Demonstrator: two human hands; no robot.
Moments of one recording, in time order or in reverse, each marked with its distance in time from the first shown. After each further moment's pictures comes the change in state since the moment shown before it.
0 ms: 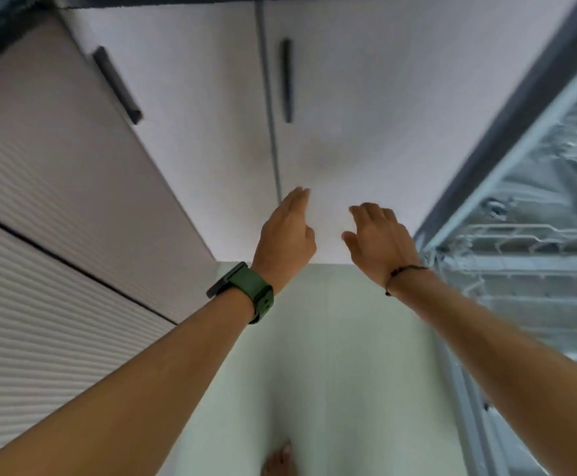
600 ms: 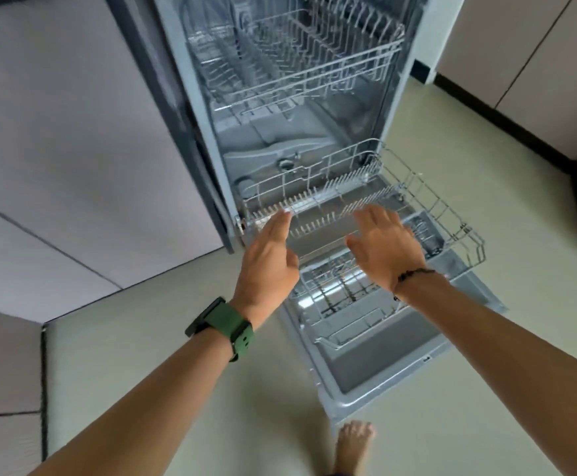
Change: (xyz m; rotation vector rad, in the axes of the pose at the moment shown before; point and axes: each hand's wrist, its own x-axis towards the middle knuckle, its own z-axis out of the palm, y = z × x) left_hand -0.116 0.302 0.210 -0.053 -0.263 0.390; right_hand -0.279 0.317 -0.070 0.009 0.021 0.506
